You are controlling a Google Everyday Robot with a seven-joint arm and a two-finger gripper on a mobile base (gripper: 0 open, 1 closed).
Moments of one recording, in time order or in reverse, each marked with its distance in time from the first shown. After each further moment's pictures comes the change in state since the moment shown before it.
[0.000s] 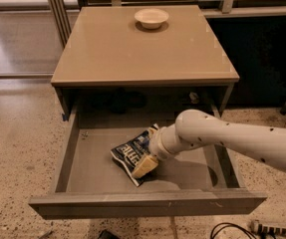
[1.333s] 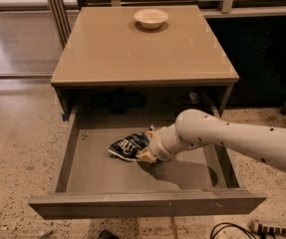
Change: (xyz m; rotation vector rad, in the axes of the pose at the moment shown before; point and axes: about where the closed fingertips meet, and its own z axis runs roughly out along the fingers) arm 0.000 0.000 0.000 0.000 0.000 0.000
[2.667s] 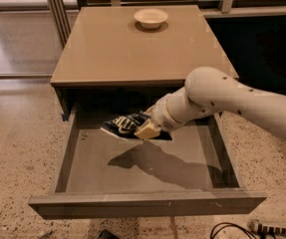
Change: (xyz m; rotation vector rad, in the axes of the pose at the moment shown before) arm -0.079 -0.020 -0.098 0.030 -0.029 -0.045
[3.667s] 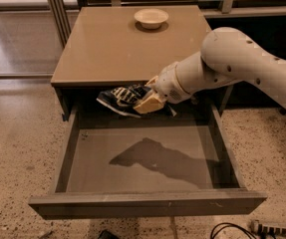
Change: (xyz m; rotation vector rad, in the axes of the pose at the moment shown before) arm -0.062 -0.035 -0.065 0.021 -0.119 -0.055
